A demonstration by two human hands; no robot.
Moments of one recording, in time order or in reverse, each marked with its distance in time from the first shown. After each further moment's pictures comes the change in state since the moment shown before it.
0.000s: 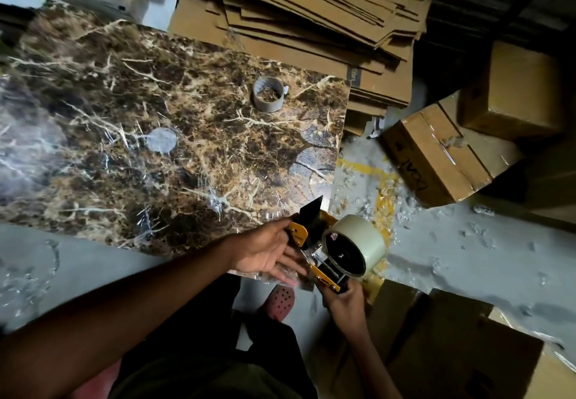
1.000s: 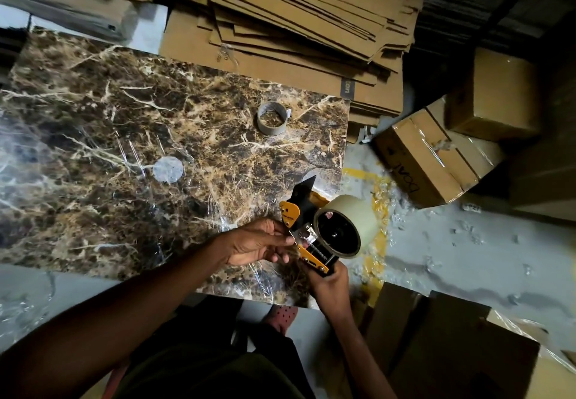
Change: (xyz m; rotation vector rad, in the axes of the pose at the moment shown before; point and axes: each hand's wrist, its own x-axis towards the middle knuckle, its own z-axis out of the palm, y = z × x) left_hand -0.052 0.063 -0.040 0.139 -0.062 0.302; right_hand 0.037 -0.084 0.073 0.133 0.049 -0.020
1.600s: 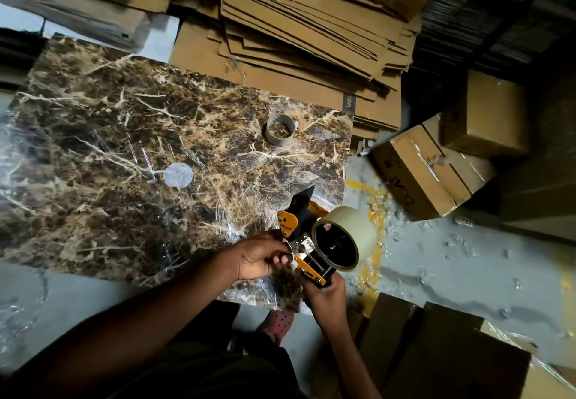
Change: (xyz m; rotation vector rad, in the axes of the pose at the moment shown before) left_hand 0.005 -0.025 -0.014 -0.197 0.260 -0.147; right_hand -0.019 -0.009 0.018 -0.046 -0.018 -0.041
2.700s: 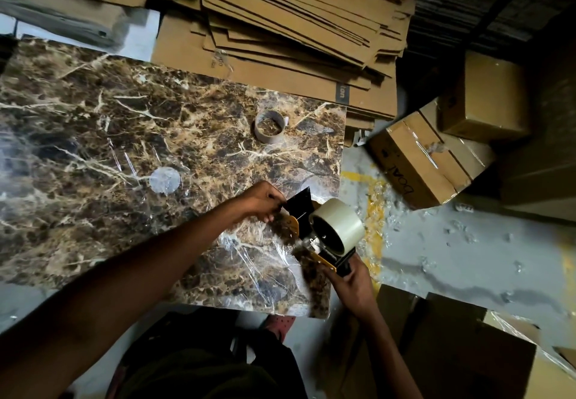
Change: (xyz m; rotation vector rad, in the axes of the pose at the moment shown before) left_hand 0.062 0.100 -0.020 1.004 0.199 0.326; right_hand 0.049 0.018 -0.066 -0.394 -0.027 -0.007
